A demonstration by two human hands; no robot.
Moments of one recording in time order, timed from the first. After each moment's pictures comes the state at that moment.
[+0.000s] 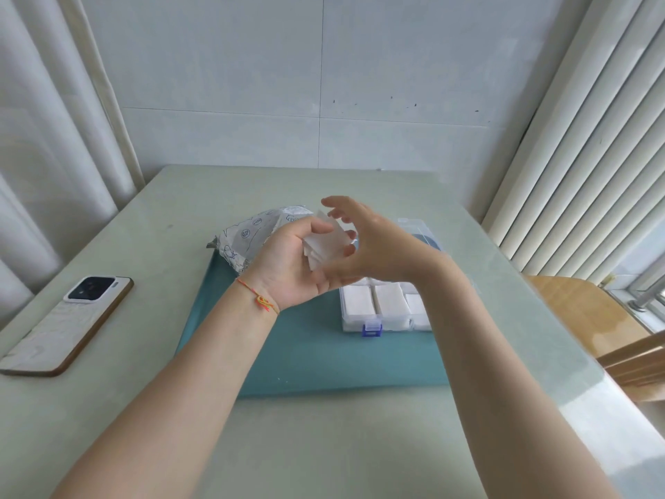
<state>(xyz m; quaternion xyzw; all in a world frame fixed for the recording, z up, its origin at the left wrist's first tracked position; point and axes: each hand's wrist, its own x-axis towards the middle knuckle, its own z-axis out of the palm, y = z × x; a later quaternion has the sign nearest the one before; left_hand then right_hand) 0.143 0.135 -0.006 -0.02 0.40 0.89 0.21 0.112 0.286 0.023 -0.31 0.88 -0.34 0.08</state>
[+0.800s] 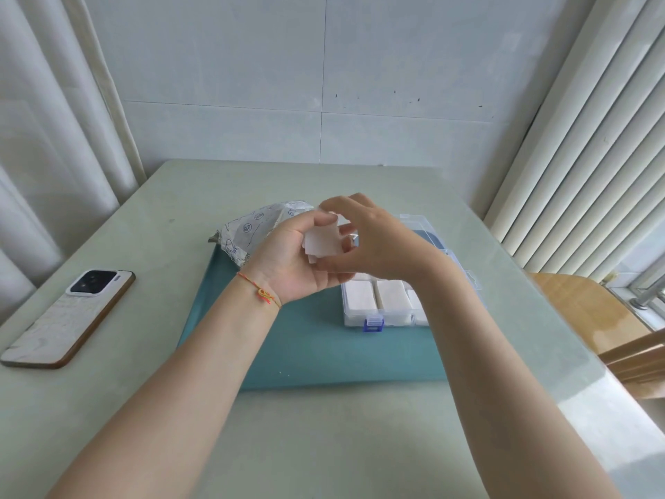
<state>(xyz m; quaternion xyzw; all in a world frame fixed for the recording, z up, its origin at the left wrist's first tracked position) 0.144 0.134 -0.004 -0.01 0.40 0.89 0.20 0.116 0.280 0.020 -0.31 0.90 -0.30 0.00</state>
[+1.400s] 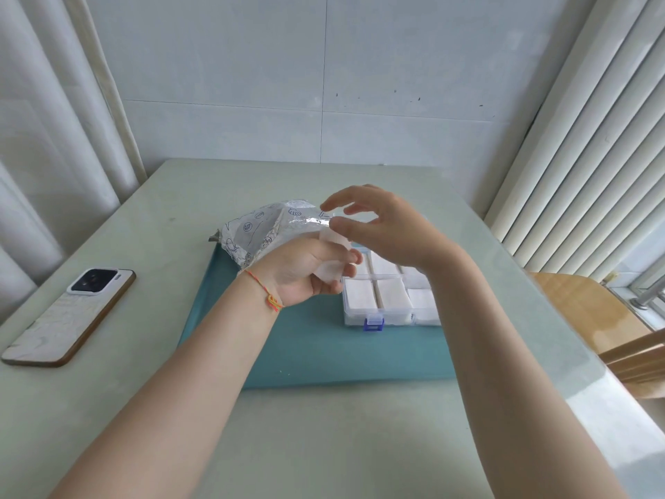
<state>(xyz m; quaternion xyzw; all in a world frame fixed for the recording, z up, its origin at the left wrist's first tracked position) 0.145 0.137 -0.012 0.03 0.60 0.78 0.19 0.115 0.290 0.034 -0.31 0.86 -0.40 0.01</state>
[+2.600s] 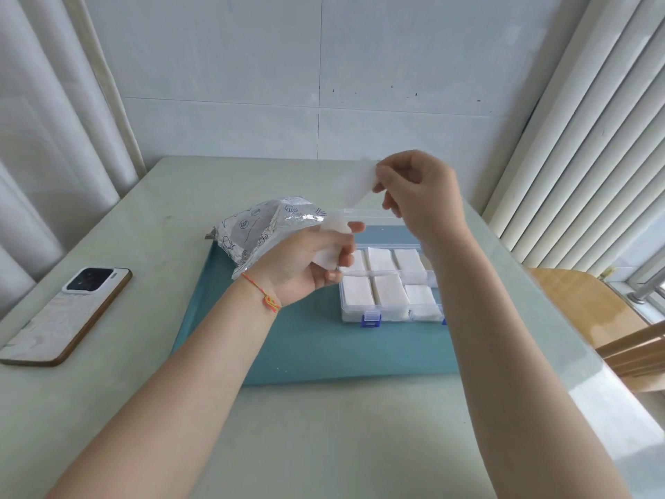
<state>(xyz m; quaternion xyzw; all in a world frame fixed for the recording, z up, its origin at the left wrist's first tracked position) 0.144 0.140 -0.016 0.03 0.55 0.81 0.17 0.104 0.303 0.044 -0.14 0.77 -0.60 -0.15</state>
